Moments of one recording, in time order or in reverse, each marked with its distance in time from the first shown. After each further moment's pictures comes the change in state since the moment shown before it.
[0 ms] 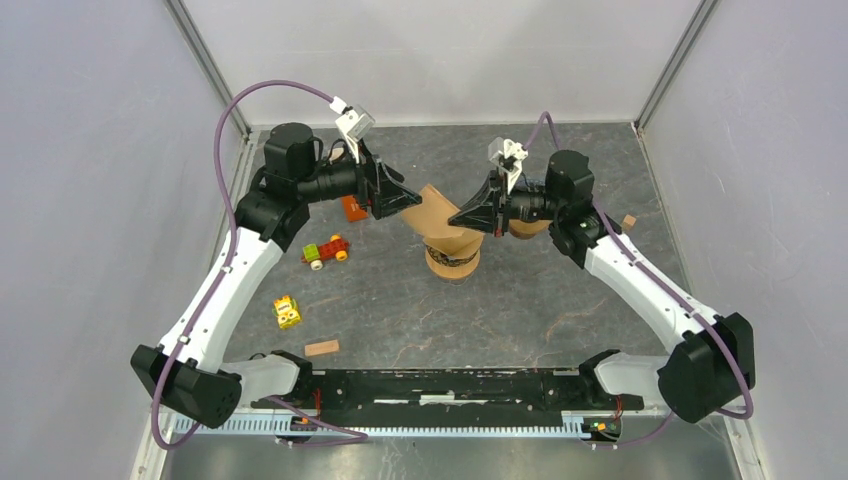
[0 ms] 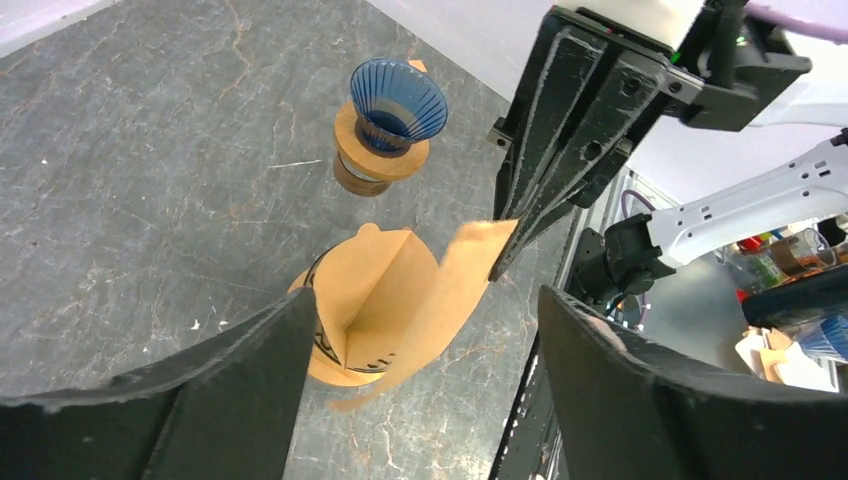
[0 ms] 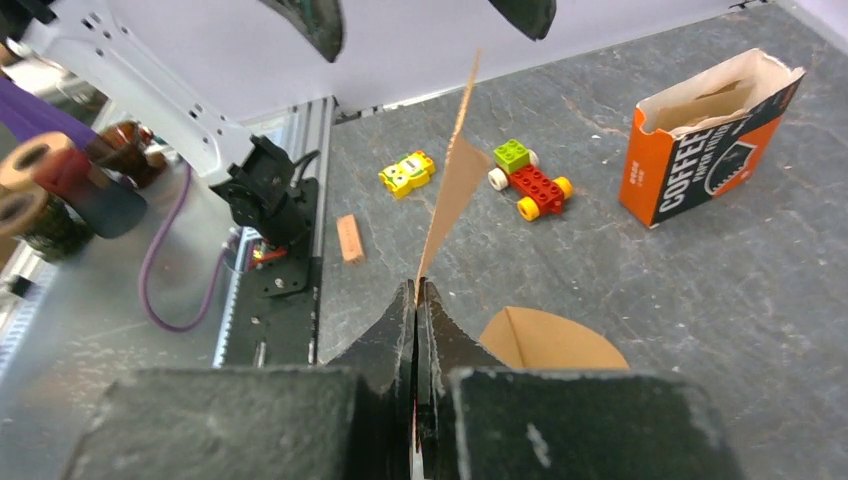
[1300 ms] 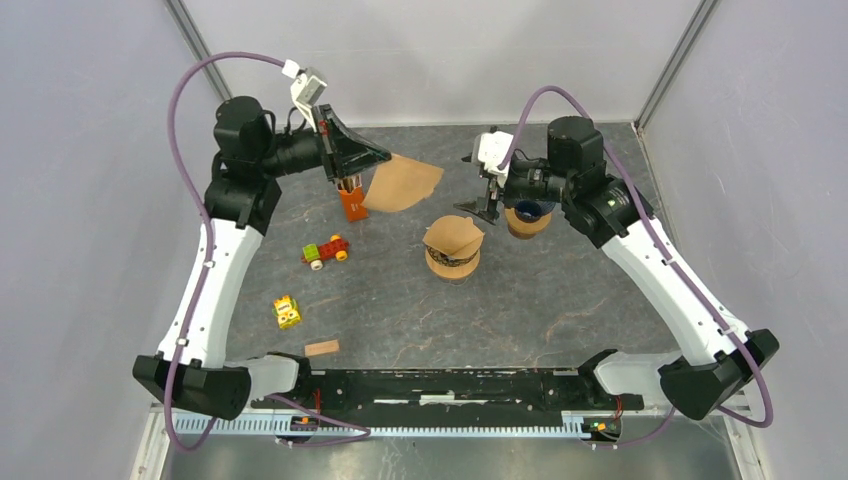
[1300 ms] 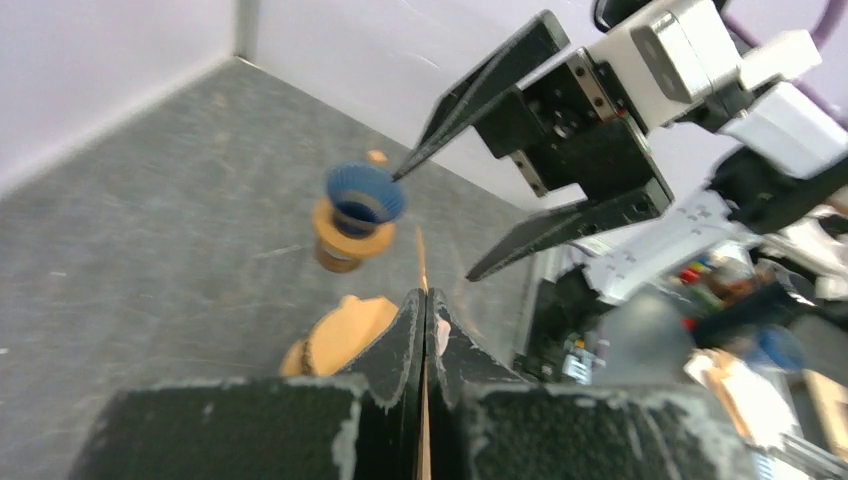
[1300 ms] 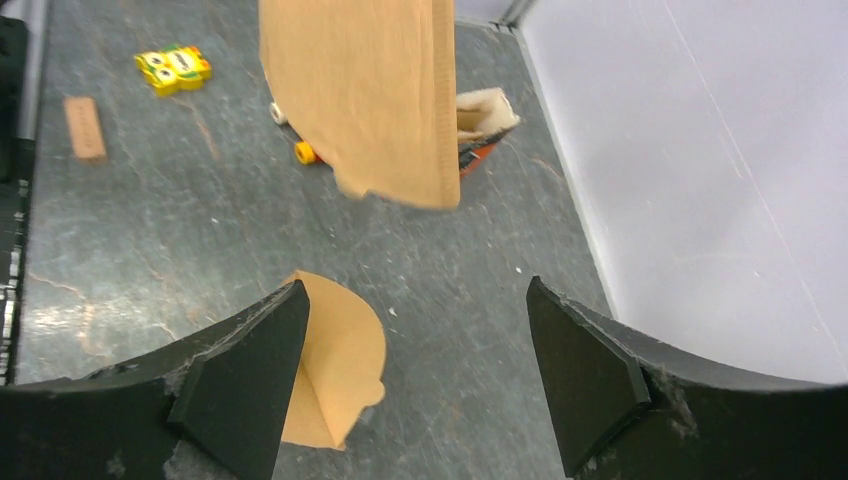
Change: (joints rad) left arm 0.184 0.030 0.191 0.073 0.216 -0.101; right arm 0.077 0.015 0.420 -0.591 0.386 -0.706
